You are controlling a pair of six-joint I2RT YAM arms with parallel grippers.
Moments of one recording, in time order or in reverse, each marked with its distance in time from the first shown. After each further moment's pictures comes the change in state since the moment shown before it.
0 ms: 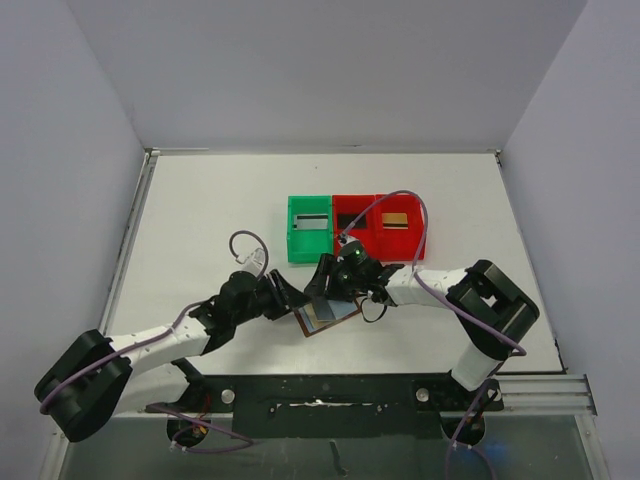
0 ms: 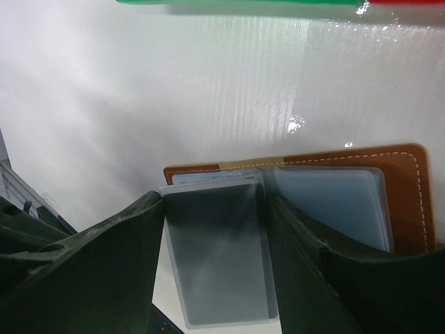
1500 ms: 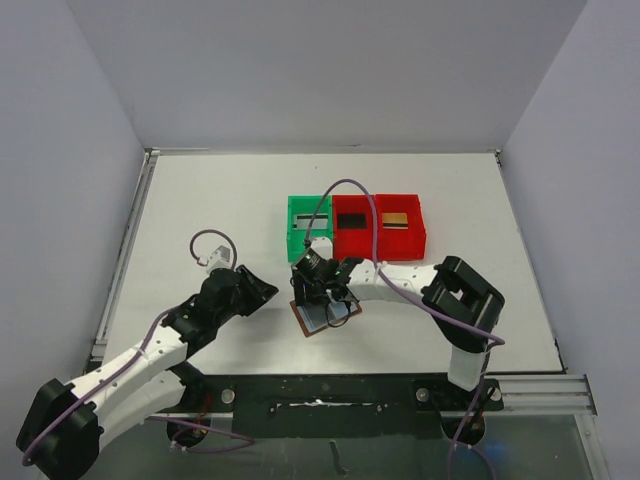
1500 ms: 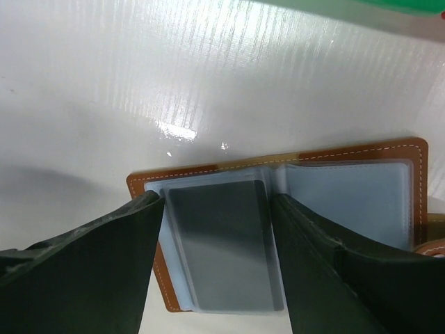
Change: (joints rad) left arm 0.106 -0.240 0.041 -0.423 -0.233 0.010; right arm 0.187 0.134 0.316 -0.425 0.343 -0.139
